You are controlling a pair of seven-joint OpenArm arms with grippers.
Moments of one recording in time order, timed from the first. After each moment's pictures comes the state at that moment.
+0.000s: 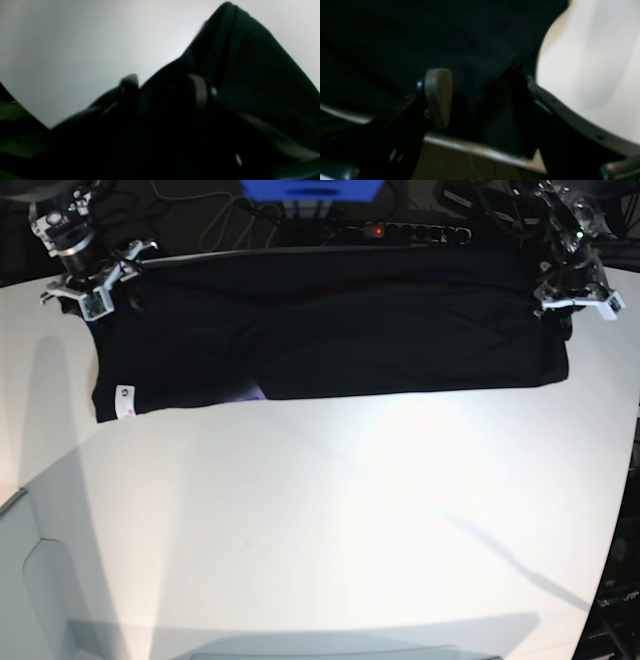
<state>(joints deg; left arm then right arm) 24.9 -5.0 -46.7 94.6 -29.7 -6.4 33.0 -39.2 8.0 28.4 110.2 -0.8 38.9 -18.0</state>
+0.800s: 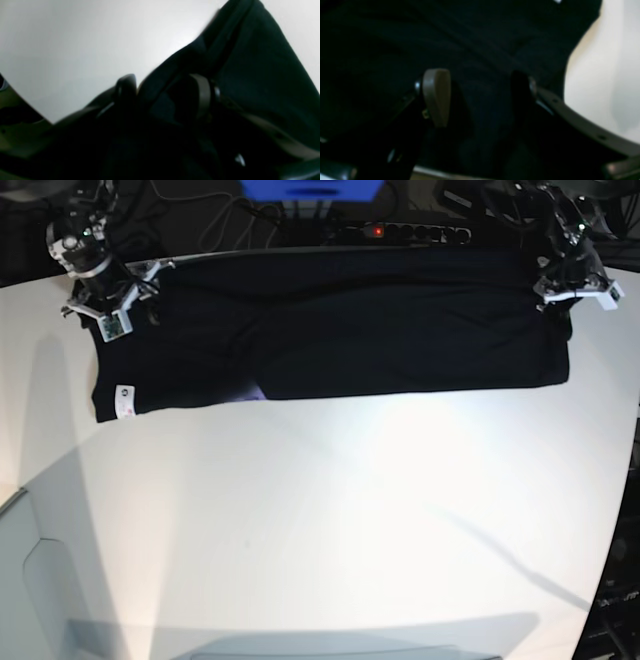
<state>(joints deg) 26.2 -5.9 -46.7 90.4 -36.4 -6.5 31.2 -31.1 5.6 25.1 103.5 -0.7 38.9 -25.5</state>
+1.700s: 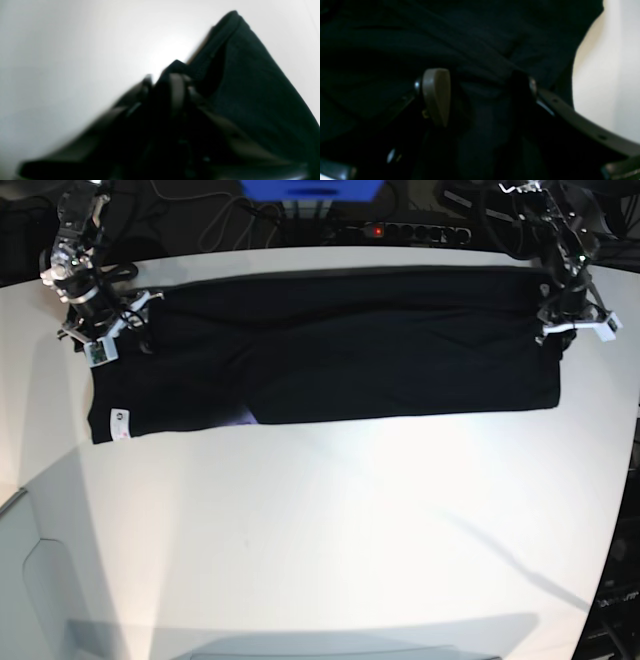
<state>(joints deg) 19.0 -9.3 -41.7 81.8 -37.4 -7.1 28.1 -23.5 9.1 25.6 91.6 2.0 38.9 -20.6</state>
